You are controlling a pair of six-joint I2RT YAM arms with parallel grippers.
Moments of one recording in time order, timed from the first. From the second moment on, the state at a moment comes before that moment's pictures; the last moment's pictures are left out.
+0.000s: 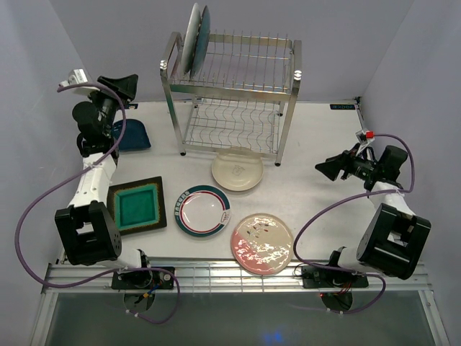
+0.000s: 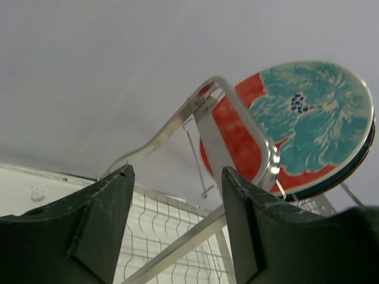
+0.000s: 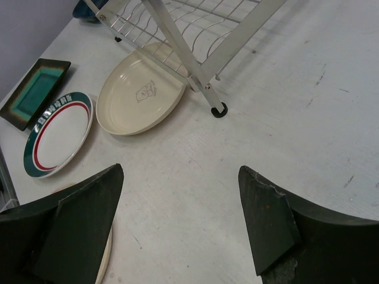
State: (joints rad) left arm 0.19 1.46 1.18 0.59 0.33 -0.81; right arm -0.42 1.36 0.70 0.12 -1.24 -0.06
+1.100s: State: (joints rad) left arm 0.17 1.56 0.86 1.13 0.89 -0.53; right arm -0.15 1.49 0.56 1.00 -1.03 0.20
